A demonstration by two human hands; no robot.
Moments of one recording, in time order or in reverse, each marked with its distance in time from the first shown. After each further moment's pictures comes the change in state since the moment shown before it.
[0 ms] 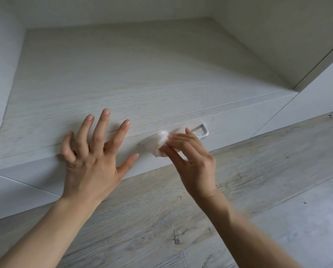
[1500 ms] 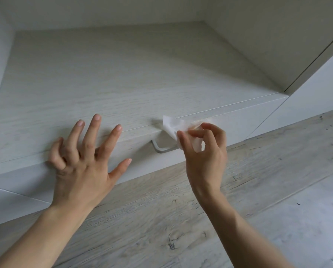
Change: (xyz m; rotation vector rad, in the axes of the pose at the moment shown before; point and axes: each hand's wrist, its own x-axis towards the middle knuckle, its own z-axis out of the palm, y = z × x) left_hand -0.001 0.000 0.003 0.039 0.062 0.020; right_hand 0.019 -0.006 -0.016 -0.098 0.132 0.652
